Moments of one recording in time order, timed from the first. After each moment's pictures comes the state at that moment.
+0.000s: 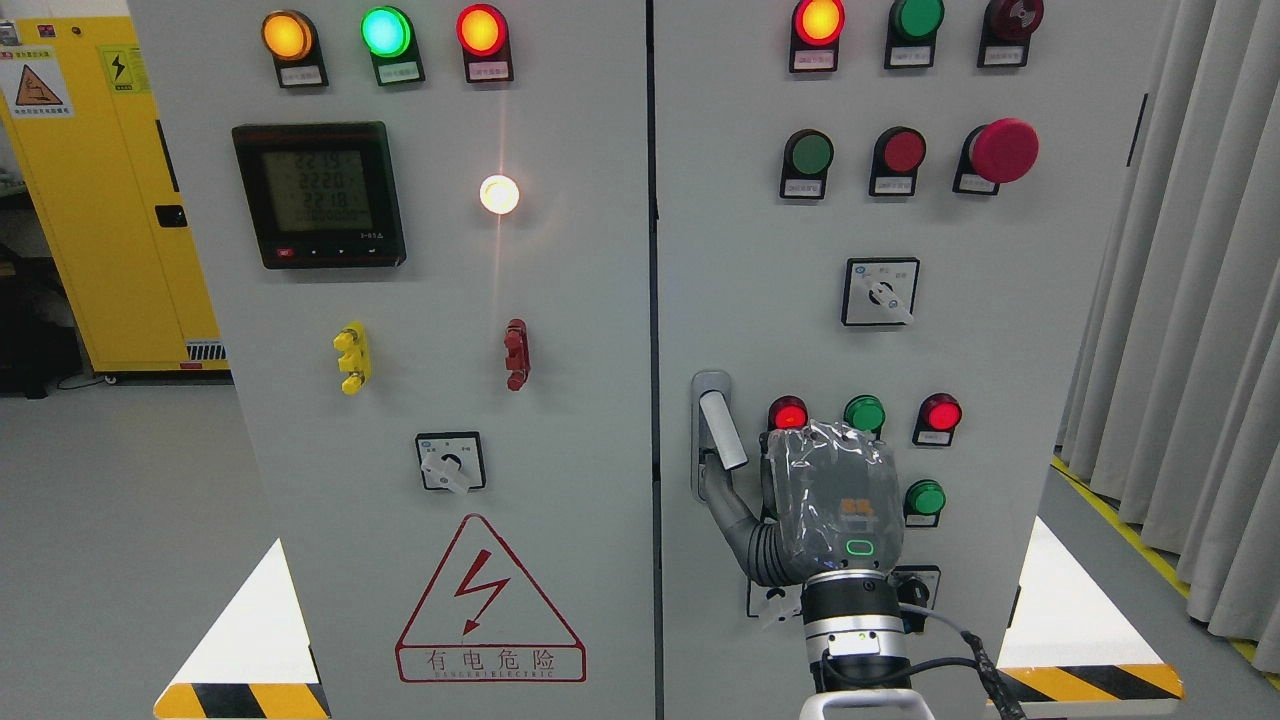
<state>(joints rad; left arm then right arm) 0.04 -0.10 -0.08 0.00 0.15 -0.04 0.10 -0.47 0.13 0.29 -1.78 1.48 0.32 0.03</state>
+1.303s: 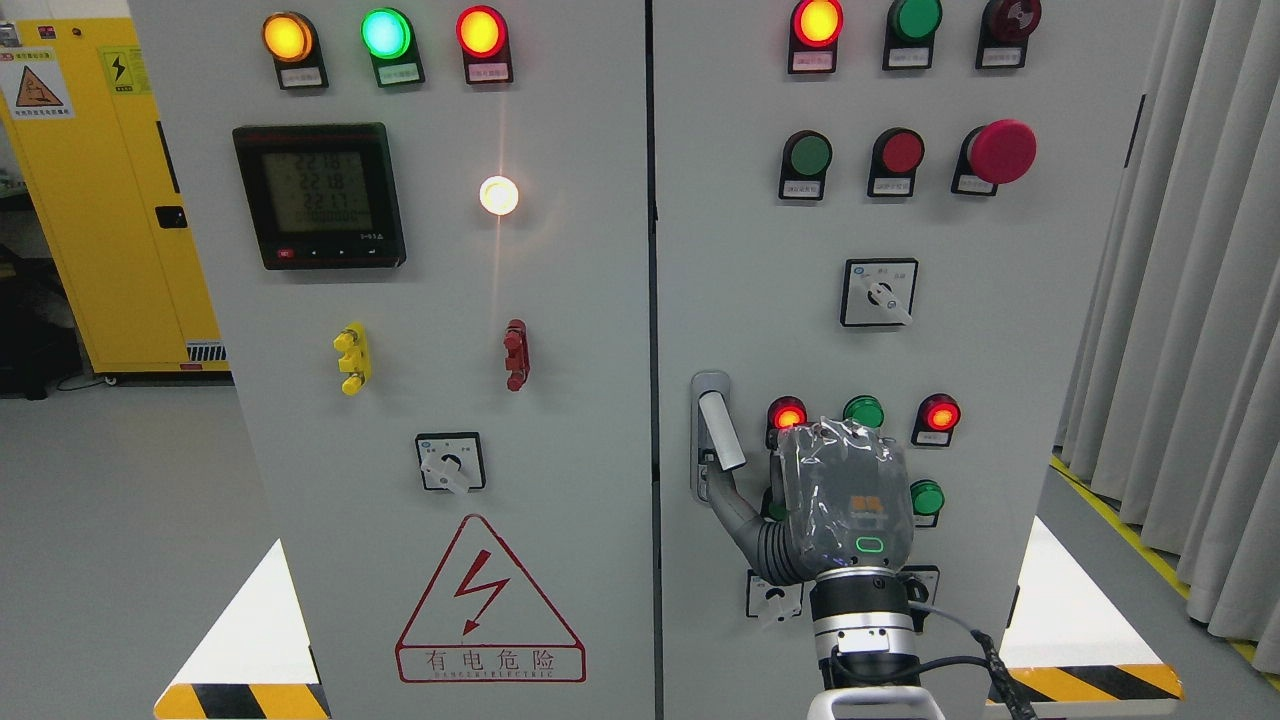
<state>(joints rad) 0.04 -0.10 -0.08 0.00 0.15 -0.04 0.10 -0.47 0.13 0.27 -1.78 1.48 0.32 0.03</state>
